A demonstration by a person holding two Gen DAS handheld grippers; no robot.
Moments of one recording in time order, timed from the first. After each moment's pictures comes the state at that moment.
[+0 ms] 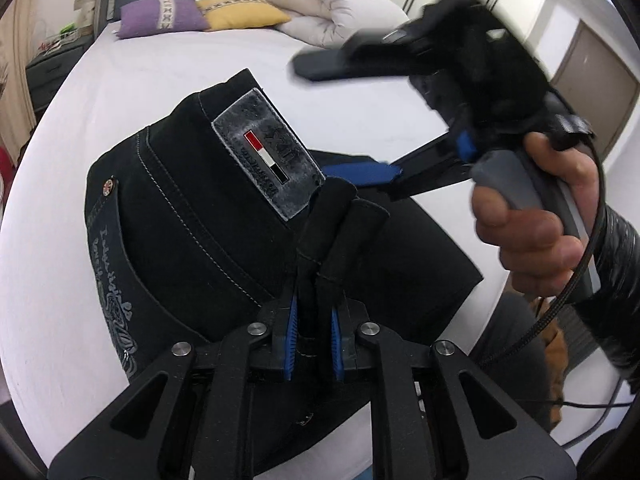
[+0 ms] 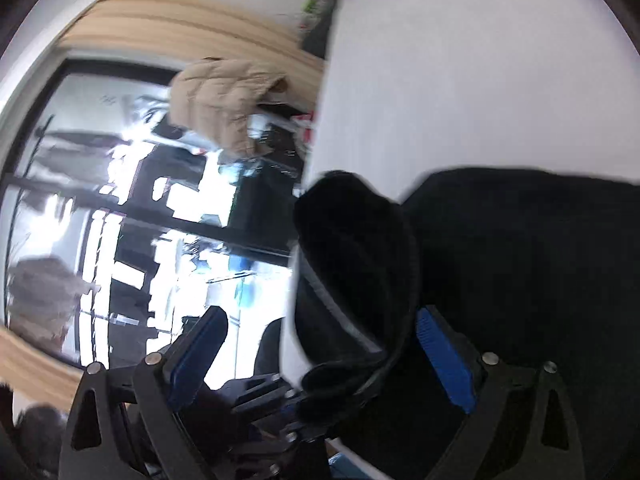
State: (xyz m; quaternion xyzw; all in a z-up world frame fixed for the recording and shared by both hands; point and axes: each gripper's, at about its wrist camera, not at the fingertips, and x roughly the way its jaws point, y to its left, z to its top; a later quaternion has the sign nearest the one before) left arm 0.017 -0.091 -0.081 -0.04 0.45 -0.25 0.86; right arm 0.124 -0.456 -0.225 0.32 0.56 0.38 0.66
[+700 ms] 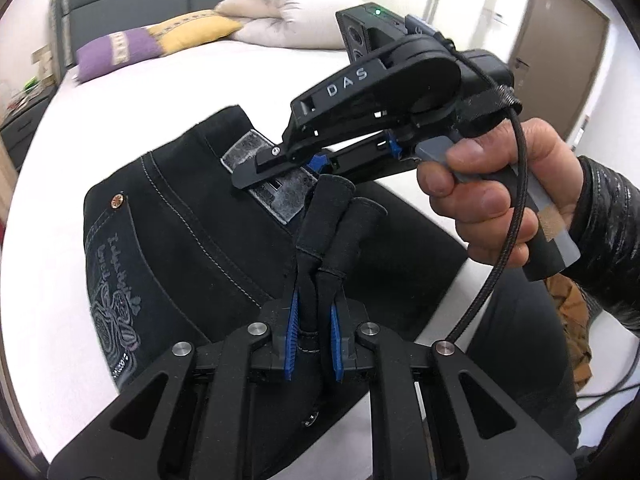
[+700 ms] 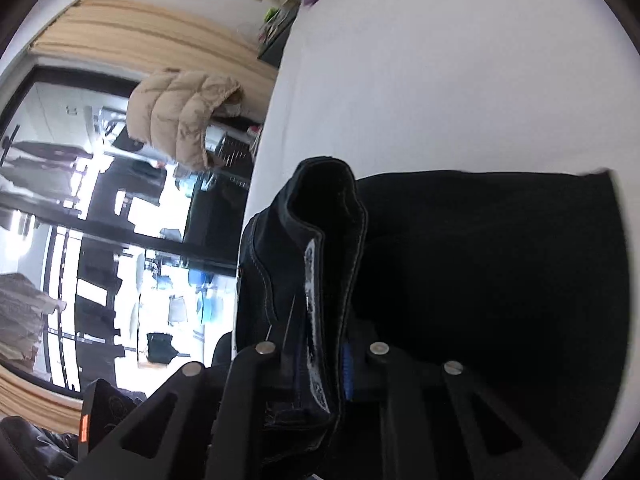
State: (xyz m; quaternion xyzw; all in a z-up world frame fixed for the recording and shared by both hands) left arm 0.000 -0.141 -0.077 0.04 0.42 -0.30 0.85; right arm 0.123 -0.487 -0.236 0.30 0.56 0.32 0.70
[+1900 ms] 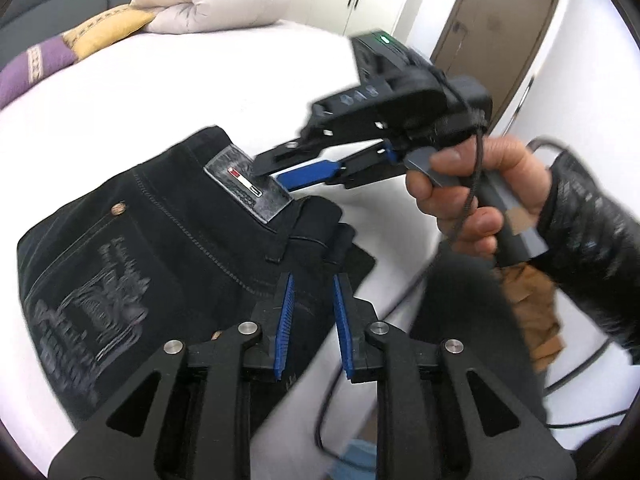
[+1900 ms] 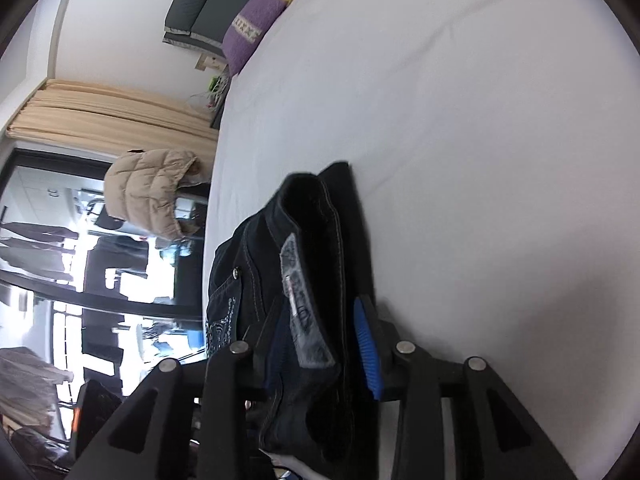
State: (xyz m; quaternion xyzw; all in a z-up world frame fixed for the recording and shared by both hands) left arm 0.016 -0.227 -0.090 0.06 0.45 -0.40 0.80; right arm 0.075 -0.628 -0.260 0.37 0.53 0.22 0.73
